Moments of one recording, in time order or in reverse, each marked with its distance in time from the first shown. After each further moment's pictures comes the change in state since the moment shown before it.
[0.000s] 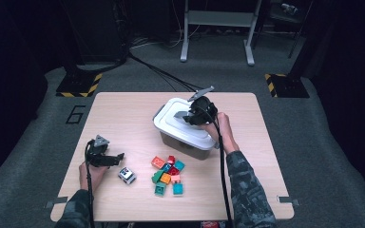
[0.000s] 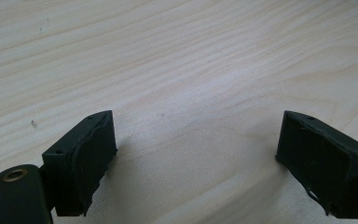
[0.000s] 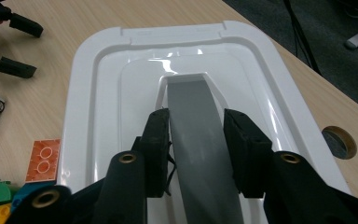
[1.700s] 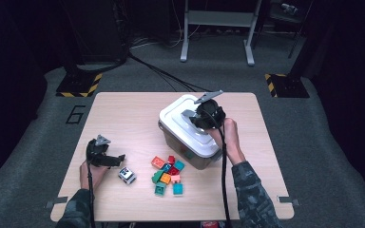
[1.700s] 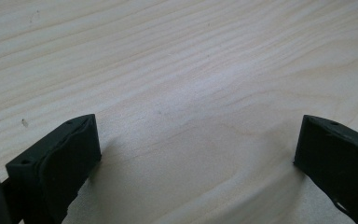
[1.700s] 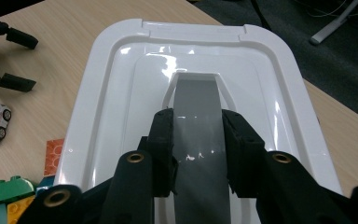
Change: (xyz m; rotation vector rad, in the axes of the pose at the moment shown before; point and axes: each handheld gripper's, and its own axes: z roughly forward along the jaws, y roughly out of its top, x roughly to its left) left arm 0.000 0.002 0.004 0.025 -0.007 0.005; right arm 0.020 -0.007 -0.044 -0.037 -0.104 0.041
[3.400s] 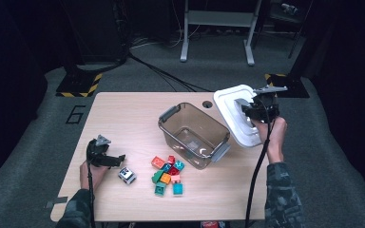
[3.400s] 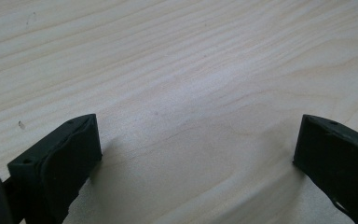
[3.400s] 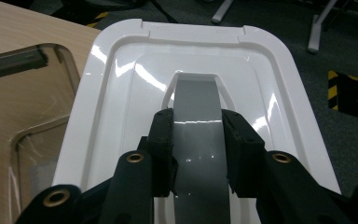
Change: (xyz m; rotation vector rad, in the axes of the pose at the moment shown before) left arm 0.000 0.000 0.000 0.003 -0.005 0.013; right arm -0.110 -0.064 -0.076 -0.046 -0.286 0.317
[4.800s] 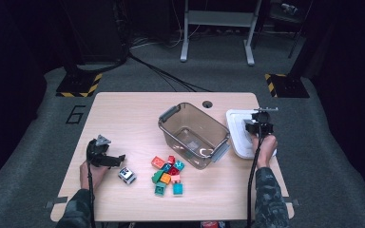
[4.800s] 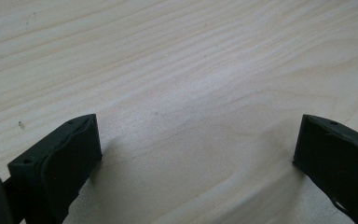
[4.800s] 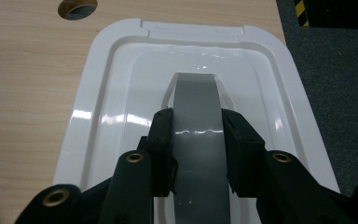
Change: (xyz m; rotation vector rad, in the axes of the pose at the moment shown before) left arm 0.000 0.000 0.000 0.000 0.000 0.001; right arm -0.033 -0.083 0.097 0.150 -0.184 0.261
